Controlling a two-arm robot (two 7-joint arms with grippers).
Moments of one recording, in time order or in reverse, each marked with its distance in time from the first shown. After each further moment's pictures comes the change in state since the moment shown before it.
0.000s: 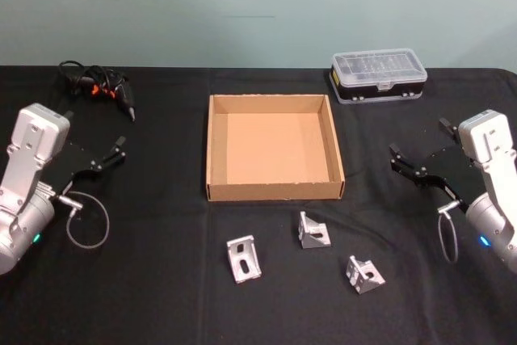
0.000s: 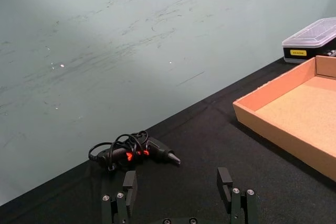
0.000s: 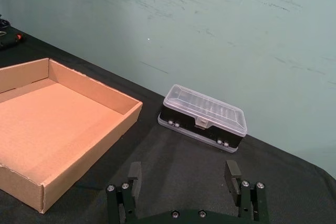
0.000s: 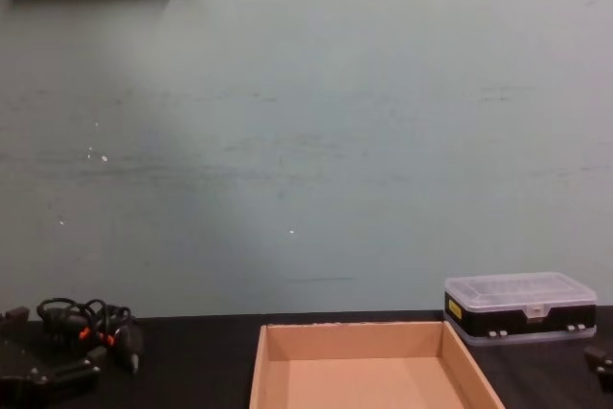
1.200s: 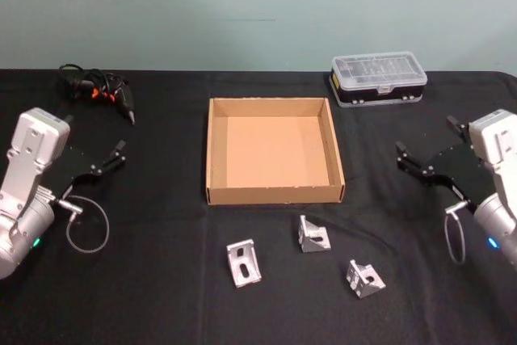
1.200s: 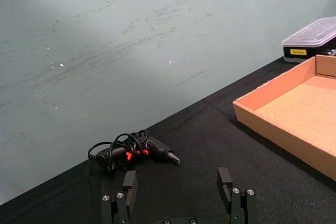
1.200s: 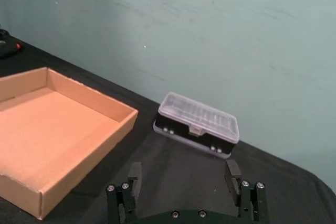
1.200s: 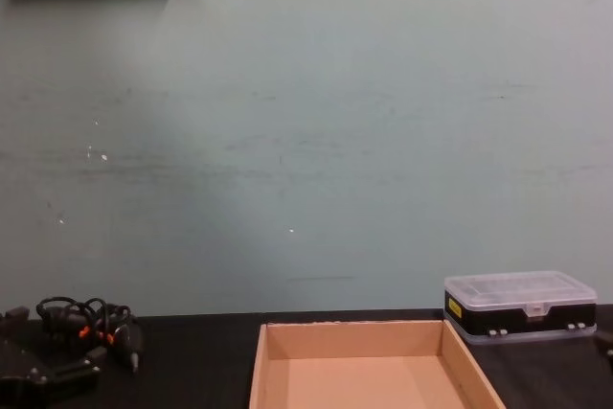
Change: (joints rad) left arm 0.000 0.000 0.000 0.000 0.000 0.000 0.000; right arm -0.035 0.005 0.047 -0.049 -0.012 0.005 0.005
